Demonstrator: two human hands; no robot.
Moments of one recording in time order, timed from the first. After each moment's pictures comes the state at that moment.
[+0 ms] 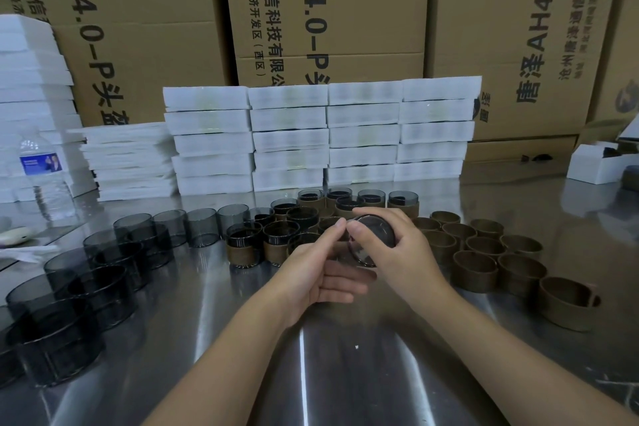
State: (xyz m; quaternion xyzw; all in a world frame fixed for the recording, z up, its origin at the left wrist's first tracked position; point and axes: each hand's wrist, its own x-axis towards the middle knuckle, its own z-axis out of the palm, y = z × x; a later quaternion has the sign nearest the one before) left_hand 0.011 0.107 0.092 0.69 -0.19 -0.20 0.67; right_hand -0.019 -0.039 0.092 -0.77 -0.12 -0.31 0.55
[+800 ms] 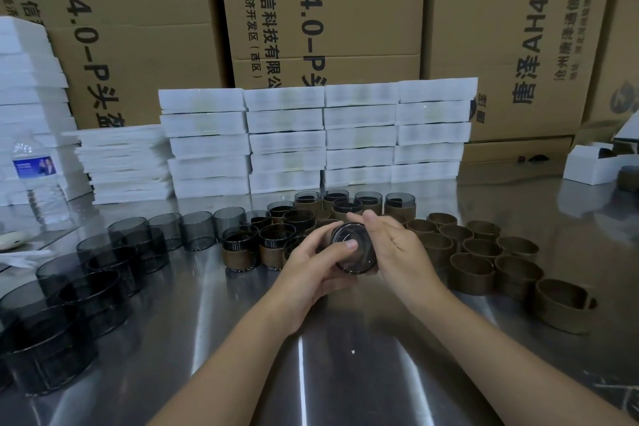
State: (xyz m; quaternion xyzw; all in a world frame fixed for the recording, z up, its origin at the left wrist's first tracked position) left_hand 0.006 0.101 0.087 0.59 -0.20 -0.11 0.77; right_hand -0.015 -0.040 0.093 -0.76 -0.08 -0.25 0.59
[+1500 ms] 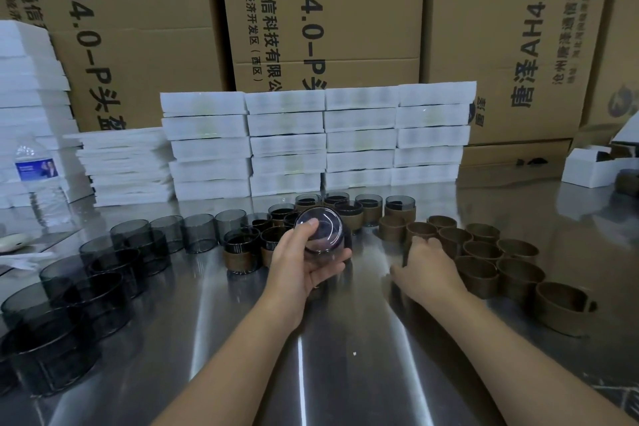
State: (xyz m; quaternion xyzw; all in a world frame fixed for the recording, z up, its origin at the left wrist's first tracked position) left_hand 0.013 0.104 0.089 0.49 -0.11 -0.06 0.86; right_hand -0.005 -0.075 0.087 -0.95 0.17 -0.13 0.21
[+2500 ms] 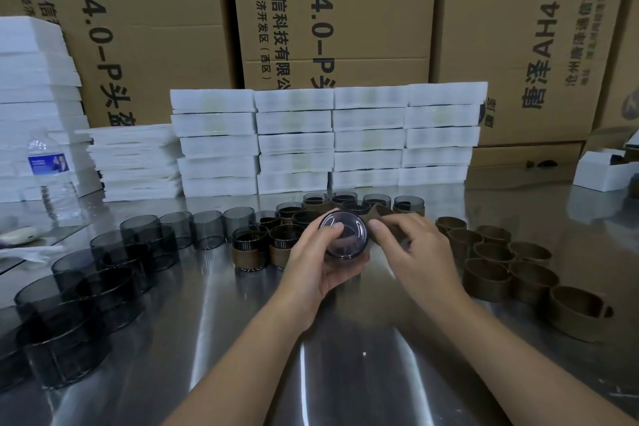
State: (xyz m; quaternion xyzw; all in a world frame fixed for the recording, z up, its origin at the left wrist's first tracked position) left_hand 0.015 0.103 0.086 0.52 -0.16 -0.08 0.84; right_hand -0.012 -0.050 0.092 -0.84 -0.06 -0.41 0.36
